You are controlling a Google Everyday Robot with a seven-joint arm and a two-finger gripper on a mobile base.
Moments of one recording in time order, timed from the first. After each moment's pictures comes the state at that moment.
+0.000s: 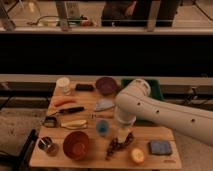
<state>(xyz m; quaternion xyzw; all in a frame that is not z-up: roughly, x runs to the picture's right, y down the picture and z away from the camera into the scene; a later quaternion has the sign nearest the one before) 0.065 0.171 0.670 -0.30 -0.07 -0.02 0.95</state>
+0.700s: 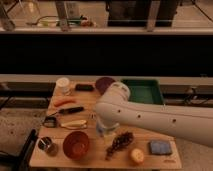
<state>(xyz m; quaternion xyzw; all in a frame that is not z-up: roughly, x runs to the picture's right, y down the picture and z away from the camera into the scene) -0.029 0.181 0.650 -0.28 -0.09 -0.11 0.95</state>
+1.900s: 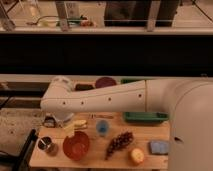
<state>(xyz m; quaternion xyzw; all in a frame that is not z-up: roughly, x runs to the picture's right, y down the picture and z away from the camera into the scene) -0.194 0.150 0.677 -0.25 -0.15 -0.22 0.93</state>
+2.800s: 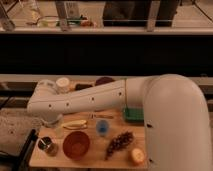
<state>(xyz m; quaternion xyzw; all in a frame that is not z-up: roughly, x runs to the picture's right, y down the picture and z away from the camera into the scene) -0.251 0.160 0.689 -0.24 -0.16 -0.26 0.92</state>
